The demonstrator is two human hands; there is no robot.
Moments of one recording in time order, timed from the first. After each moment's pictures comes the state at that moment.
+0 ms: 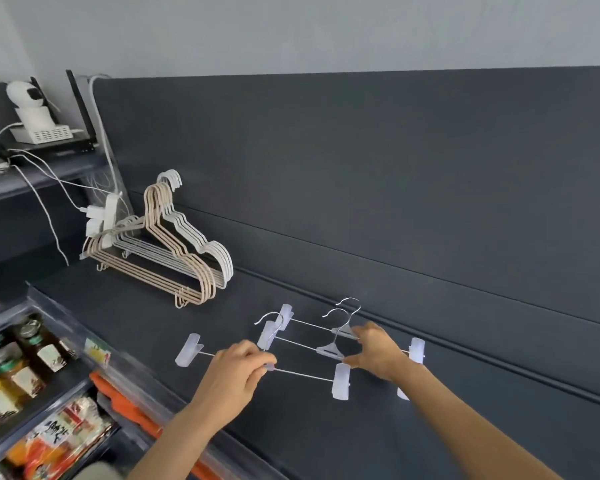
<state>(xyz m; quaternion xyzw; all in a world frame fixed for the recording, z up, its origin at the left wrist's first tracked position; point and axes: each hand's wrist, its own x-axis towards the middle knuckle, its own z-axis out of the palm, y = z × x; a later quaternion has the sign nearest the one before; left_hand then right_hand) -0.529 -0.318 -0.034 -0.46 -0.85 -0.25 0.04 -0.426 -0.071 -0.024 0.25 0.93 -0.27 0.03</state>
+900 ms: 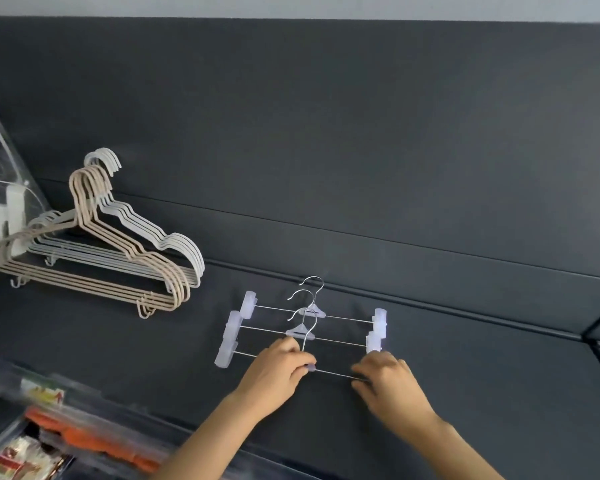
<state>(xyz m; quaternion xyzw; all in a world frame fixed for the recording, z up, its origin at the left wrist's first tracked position) -0.552 -0.267 -0.061 -0.58 -0.78 -0.21 -0.11 -0.379 -0.146 -0.059 0.25 0.95 -0.14 -0.12</state>
